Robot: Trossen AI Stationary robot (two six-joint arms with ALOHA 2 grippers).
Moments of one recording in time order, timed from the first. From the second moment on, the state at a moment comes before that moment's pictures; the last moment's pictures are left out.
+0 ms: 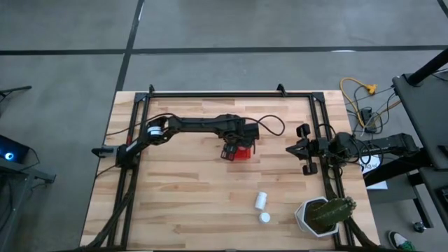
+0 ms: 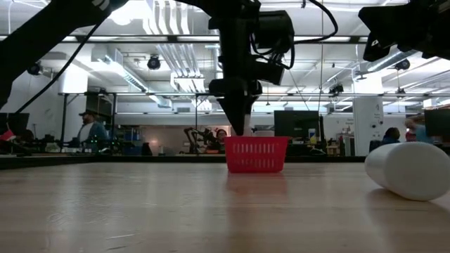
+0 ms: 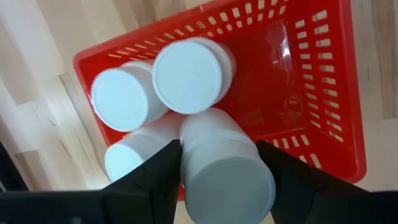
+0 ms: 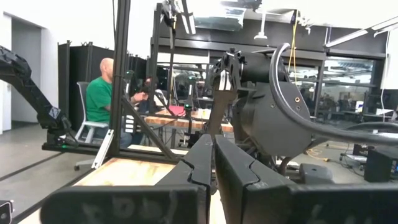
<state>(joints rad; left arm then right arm) 0.10 2.27 2.12 -1.20 -0.20 0.40 0.08 0.27 0.01 0.53 -0.02 -0.06</state>
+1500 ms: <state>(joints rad) 0.07 2.22 2.12 -1.18 -0.22 0.40 0.08 0.27 0.01 0.53 -0.02 -0.05</state>
